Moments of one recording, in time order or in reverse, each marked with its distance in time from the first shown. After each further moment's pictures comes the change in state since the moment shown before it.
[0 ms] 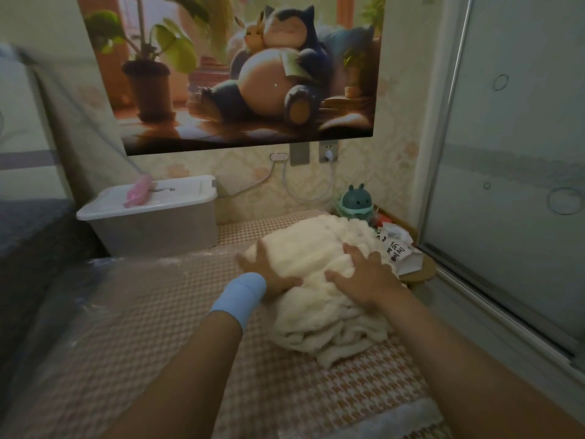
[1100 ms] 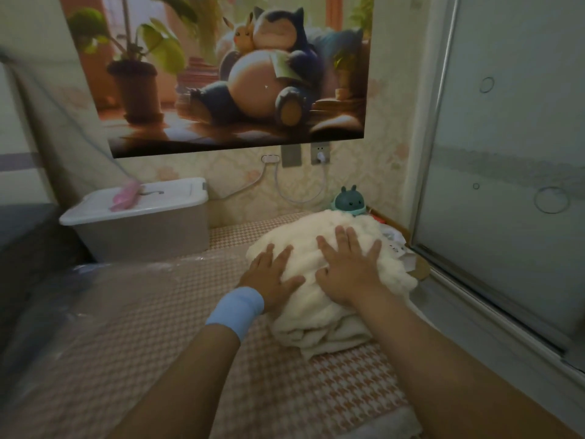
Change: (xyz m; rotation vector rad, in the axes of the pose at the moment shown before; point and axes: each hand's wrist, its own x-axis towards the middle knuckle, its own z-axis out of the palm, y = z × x) left_hand 0.022 -0.006 0.019 0.307 0.098 0.385; right_hand 0.019 -0.028 0.013 -0.419 0.182 -0.174
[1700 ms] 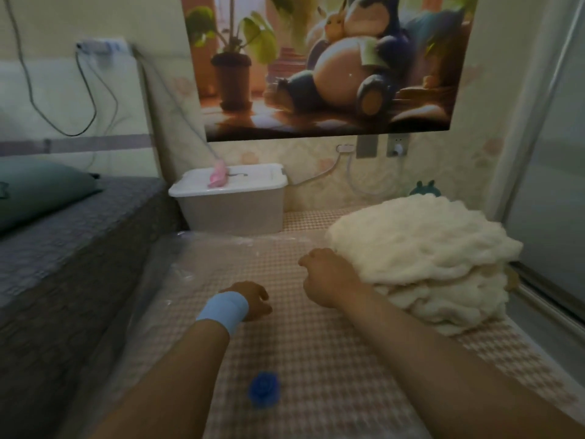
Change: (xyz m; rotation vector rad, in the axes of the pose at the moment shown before) left_hand -0.096 -0.162 -0.034 0.203 -0.256 -0.416; right_hand -0.011 -0.183 0.012 0.199 -0.134 -0.400
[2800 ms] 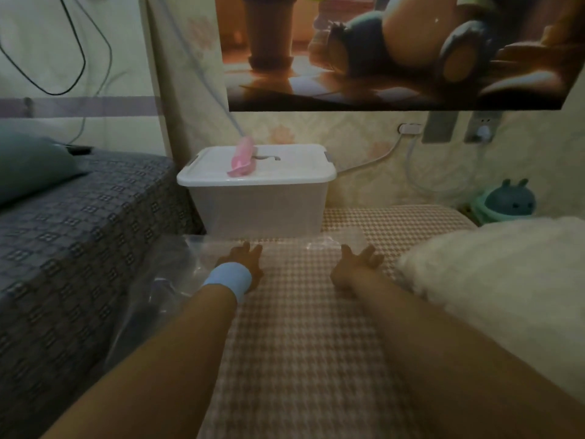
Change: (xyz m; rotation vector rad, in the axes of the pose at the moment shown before) left_hand 0.194 -0.101 -0.054 0.084 0.050 -0.136; right_hand 0.235 0.030 0.089 0.166 -0.330 0.670
